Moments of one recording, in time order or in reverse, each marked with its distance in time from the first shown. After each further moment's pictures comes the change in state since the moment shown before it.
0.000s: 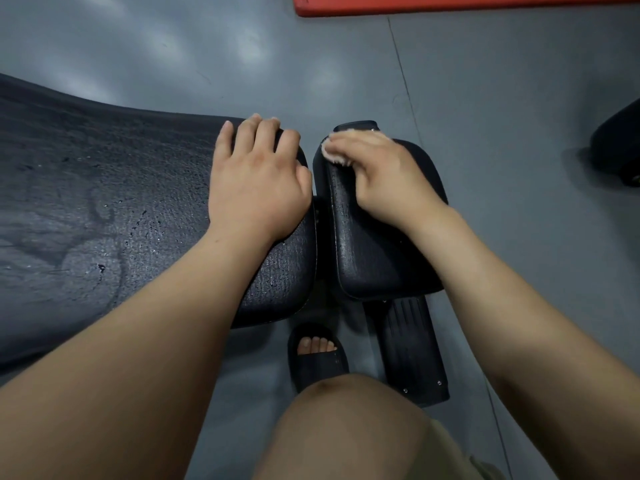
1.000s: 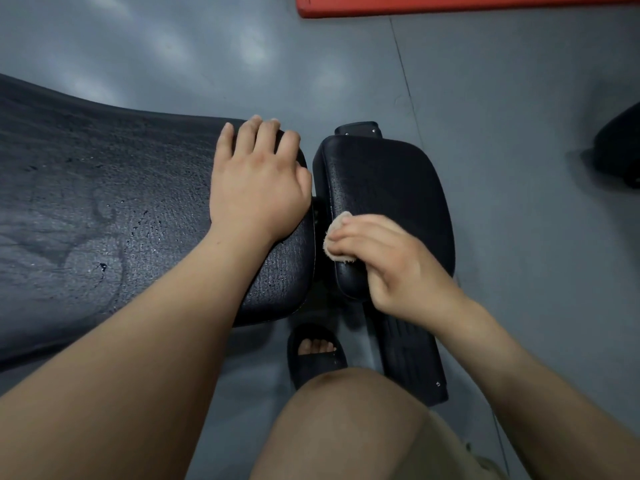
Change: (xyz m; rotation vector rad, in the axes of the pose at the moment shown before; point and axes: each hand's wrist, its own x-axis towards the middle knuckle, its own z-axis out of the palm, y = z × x) left_hand 0.000 0.002 0.001 0.021 -0.006 -0.005; right_hand -0.097 -0.047 -0.014 0.170 -0.119 -0.117
